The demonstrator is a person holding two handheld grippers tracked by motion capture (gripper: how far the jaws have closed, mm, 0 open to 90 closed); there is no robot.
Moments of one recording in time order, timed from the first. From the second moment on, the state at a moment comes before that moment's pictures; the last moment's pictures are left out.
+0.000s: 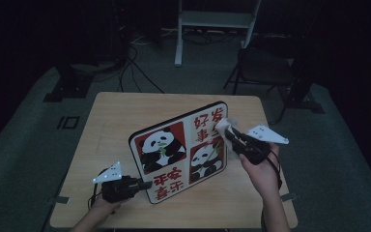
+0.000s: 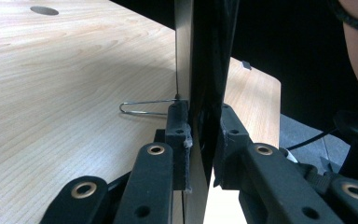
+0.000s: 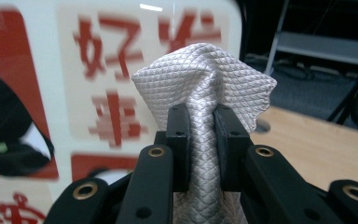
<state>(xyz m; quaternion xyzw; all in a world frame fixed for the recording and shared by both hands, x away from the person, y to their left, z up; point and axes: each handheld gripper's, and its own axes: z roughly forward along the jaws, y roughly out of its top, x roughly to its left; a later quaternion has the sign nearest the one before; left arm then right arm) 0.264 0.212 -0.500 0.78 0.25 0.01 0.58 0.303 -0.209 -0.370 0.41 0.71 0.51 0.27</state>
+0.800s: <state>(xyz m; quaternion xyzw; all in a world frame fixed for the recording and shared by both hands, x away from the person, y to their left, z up) 0.264 0.213 -0.499 0.78 0.25 0.01 0.58 0.335 -0.159 -0.330 0.36 0.71 0.52 0.30</state>
